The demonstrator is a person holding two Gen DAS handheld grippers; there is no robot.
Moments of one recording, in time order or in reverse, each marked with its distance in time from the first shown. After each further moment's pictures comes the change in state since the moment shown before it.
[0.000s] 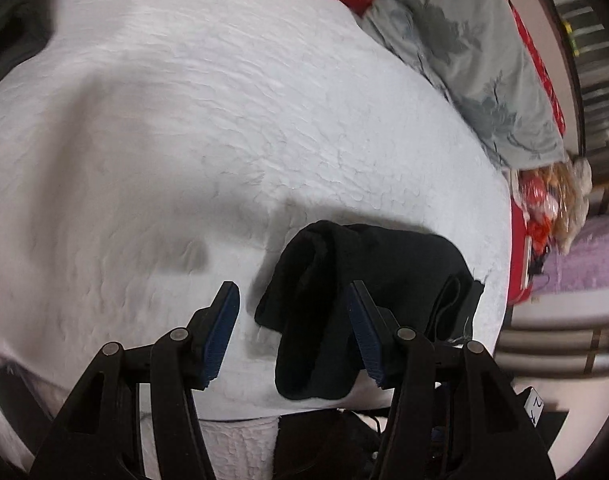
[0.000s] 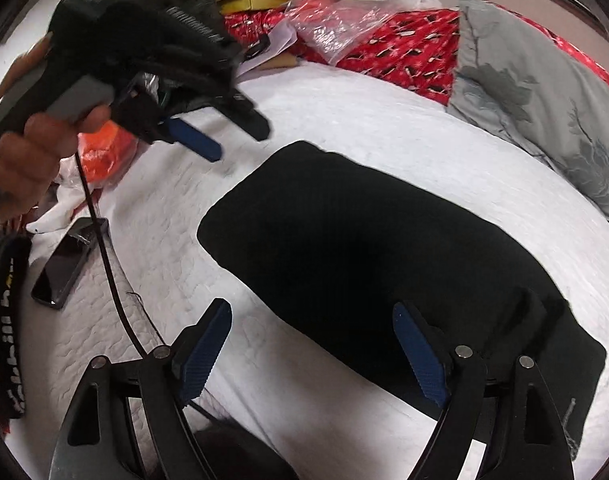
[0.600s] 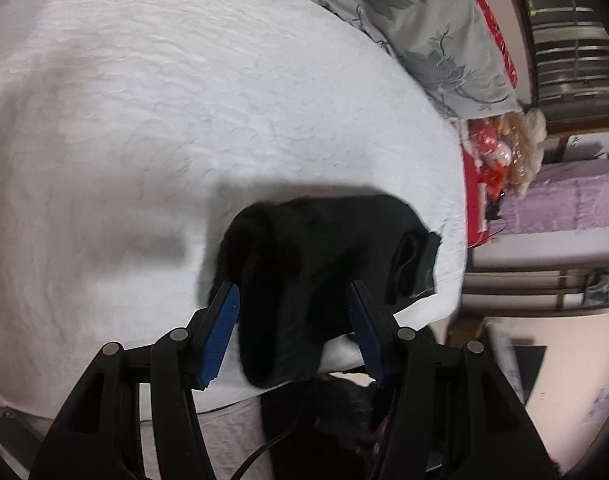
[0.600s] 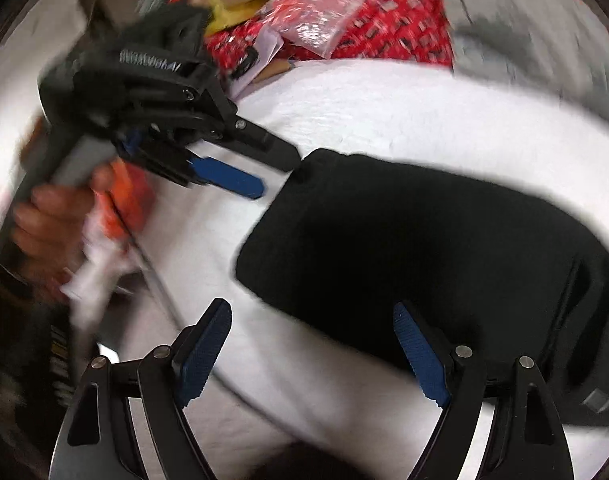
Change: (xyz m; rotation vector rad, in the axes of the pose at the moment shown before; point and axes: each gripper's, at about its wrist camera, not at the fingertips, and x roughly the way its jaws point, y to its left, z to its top) left arm 0.006 -0.013 0.016 0.109 0.151 -0.204; right arm 0.009 -0.009 0.009 0.284 0.019 0.229
